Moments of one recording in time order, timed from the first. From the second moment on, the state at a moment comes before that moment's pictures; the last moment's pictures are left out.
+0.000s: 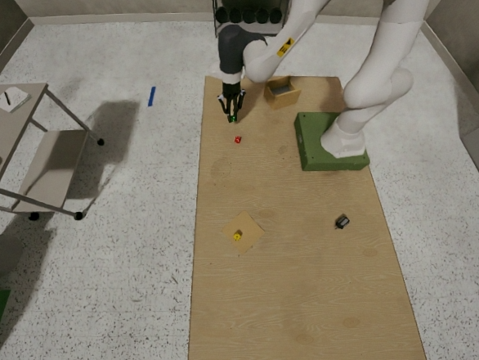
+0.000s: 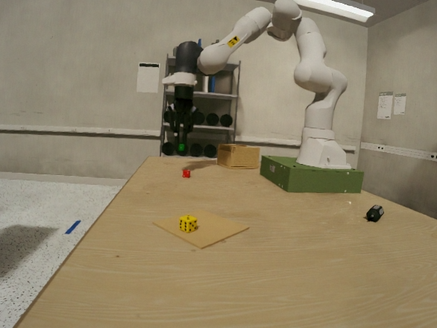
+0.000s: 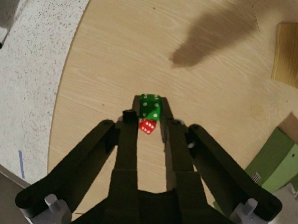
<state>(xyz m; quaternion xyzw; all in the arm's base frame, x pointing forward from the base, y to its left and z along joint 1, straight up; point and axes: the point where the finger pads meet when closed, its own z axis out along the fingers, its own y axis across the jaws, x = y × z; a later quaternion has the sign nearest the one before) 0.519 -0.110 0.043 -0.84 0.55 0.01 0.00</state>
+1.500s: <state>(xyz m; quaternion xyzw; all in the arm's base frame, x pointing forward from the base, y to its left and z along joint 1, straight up) 0.523 -0.108 0.039 -0.56 0.83 0.01 0.00</state>
